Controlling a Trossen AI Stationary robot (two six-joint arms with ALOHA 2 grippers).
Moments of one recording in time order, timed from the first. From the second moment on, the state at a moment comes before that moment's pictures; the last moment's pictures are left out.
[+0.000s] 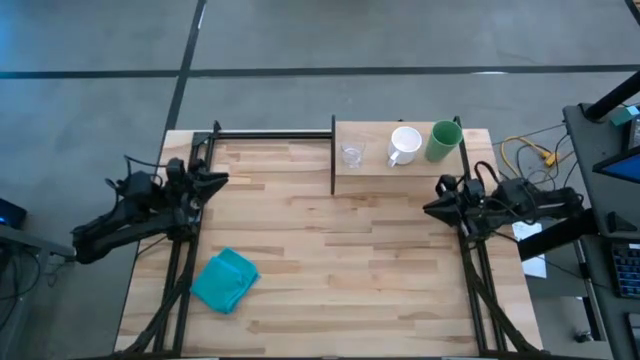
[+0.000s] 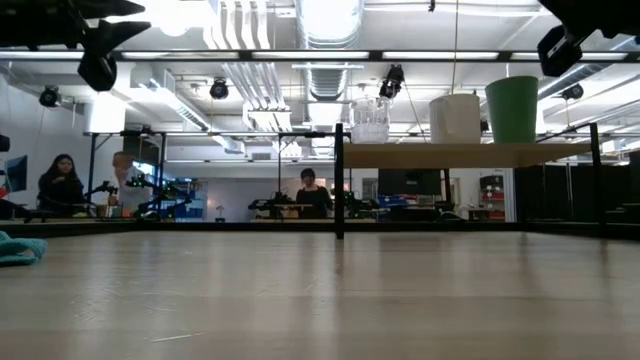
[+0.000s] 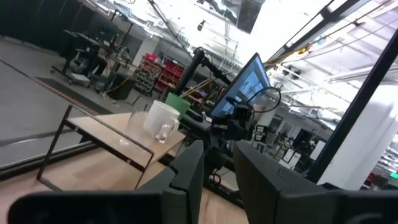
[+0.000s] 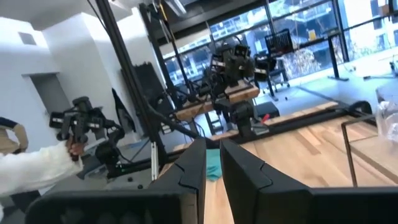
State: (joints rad) left arm 0.33 0.04 0.32 -0.11 0.08 -0.52; right arm 0.19 0.07 0.29 -0.06 0.07 0.31
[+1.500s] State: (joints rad) left arm 0.33 0.05 0.01 0.16 0.12 -0.60; right arm 0.19 0.08 0.01 0.18 0.19 0.43
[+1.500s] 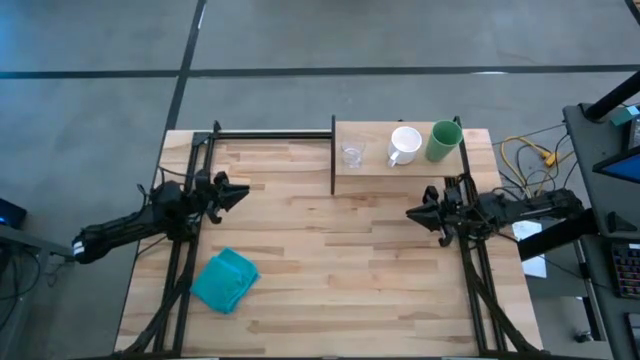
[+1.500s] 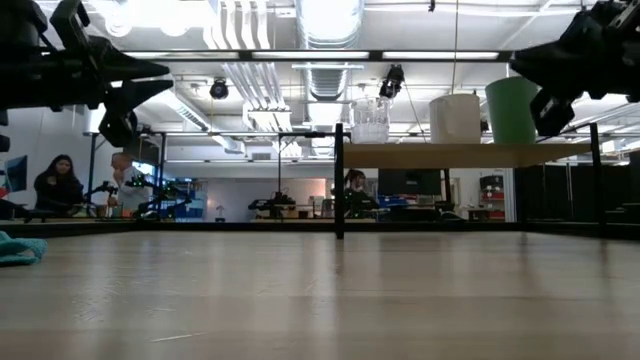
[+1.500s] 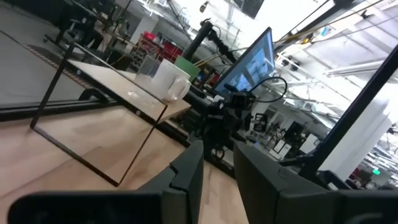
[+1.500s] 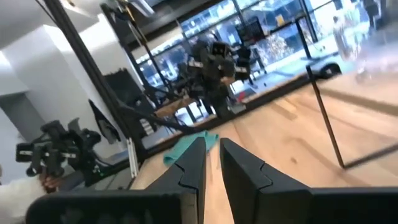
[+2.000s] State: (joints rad) left arm 0.33 0.05 0.01 0.03 0.12 -0.60; right arm 0.19 0.08 0.01 0.04 0.19 0.52
